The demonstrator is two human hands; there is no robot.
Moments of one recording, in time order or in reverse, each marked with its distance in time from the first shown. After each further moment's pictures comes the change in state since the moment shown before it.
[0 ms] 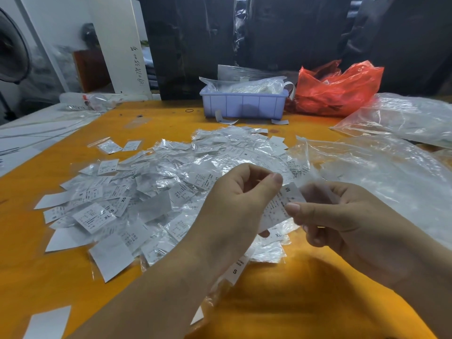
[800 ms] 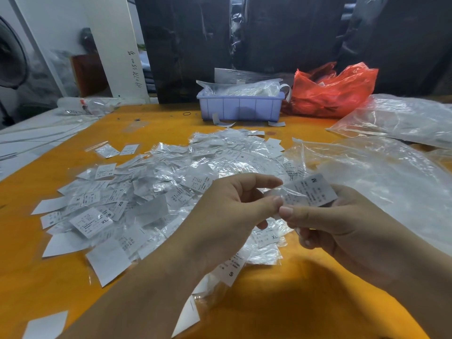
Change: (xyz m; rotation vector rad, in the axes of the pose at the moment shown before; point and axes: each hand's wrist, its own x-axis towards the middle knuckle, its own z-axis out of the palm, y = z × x) left_hand 0.003 0.003 -0.009 0.078 -0.129 0.029; right_hand 0.001 0.005 -0.003 0.025 0.016 -0.017
